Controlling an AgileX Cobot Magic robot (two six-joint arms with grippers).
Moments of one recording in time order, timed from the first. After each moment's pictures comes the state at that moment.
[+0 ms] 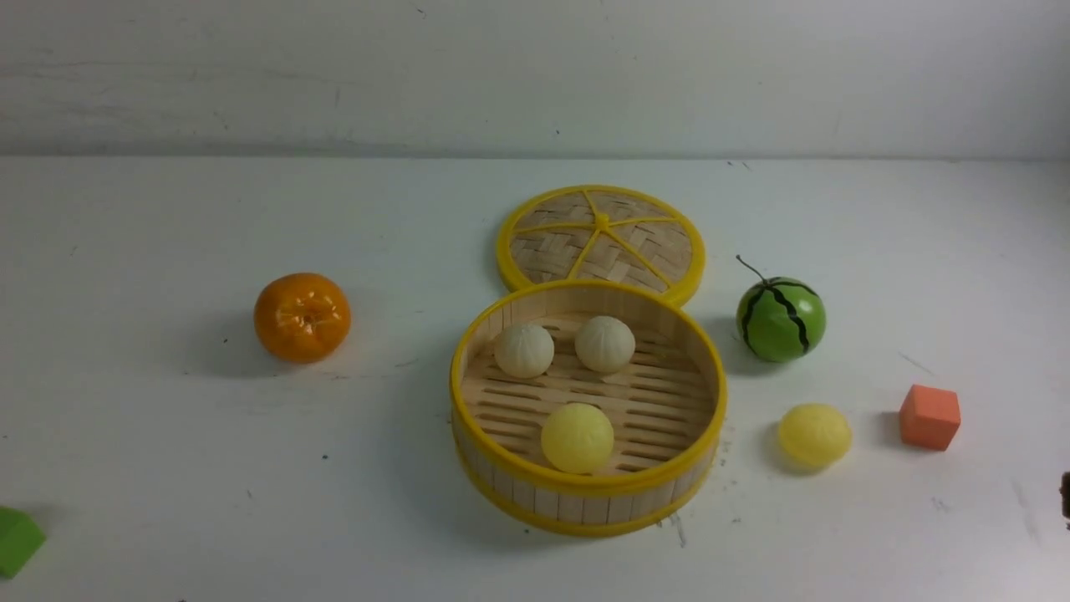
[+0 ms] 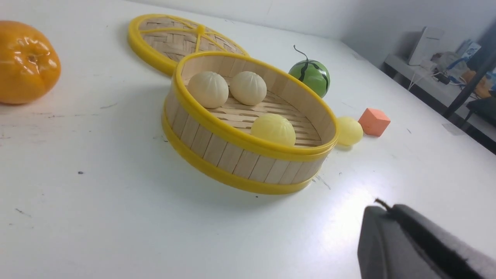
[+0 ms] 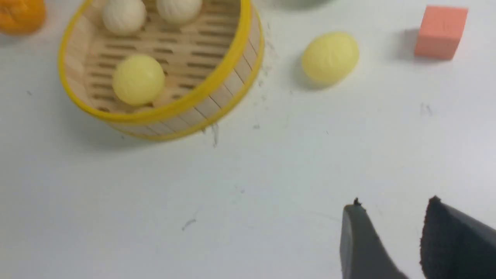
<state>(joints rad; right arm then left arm) -0.01 0.86 -0.78 0.37 0.93 -0.12 -0.63 0.19 -0.09 -0.20 0.10 -0.18</state>
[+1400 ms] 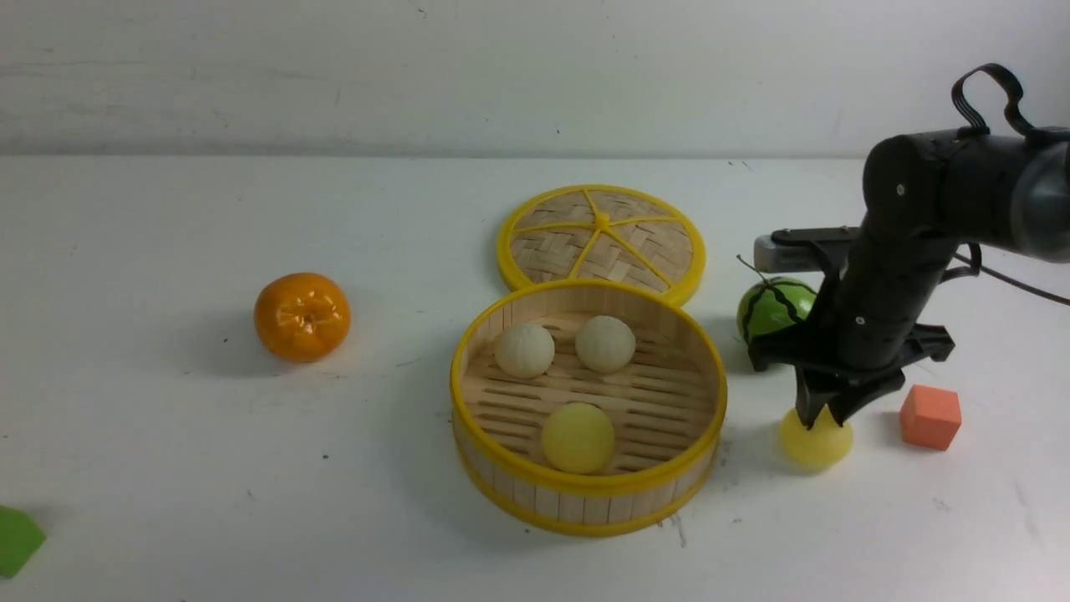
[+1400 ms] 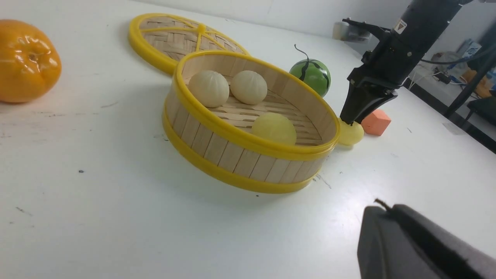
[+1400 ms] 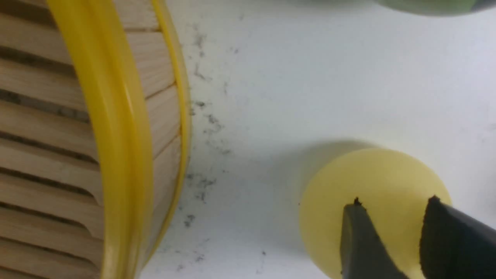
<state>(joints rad) 0.21 2.01 -1.52 0.07 1.00 0.11 -0.63 0.19 -0.09 -0.20 0.10 -0.18</state>
